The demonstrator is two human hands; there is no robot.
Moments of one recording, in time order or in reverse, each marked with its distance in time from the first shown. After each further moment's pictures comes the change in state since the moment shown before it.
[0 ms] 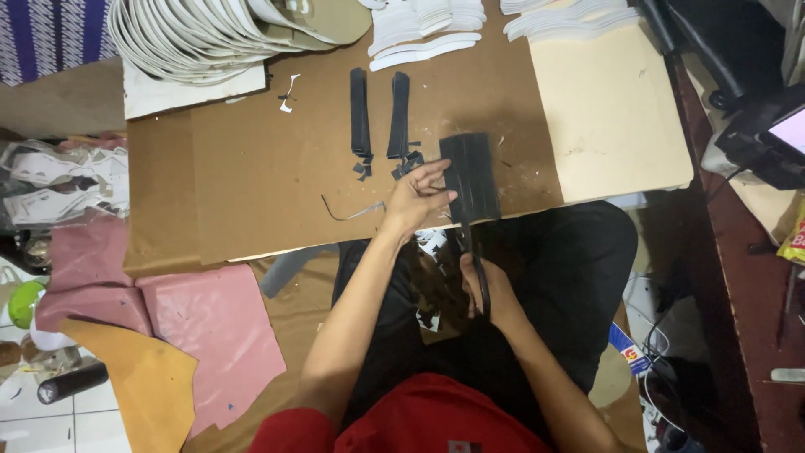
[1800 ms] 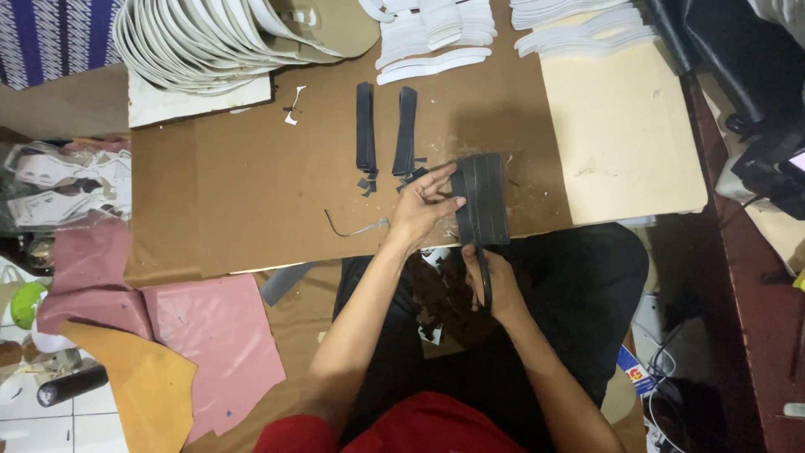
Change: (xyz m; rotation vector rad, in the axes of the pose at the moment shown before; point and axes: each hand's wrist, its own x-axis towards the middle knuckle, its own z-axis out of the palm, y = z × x) left_hand 0.016 0.013 0.006 -0.042 0.067 -0.029; right_hand 0.034 -0.038 -0.007 -0.036 0.035 0.003
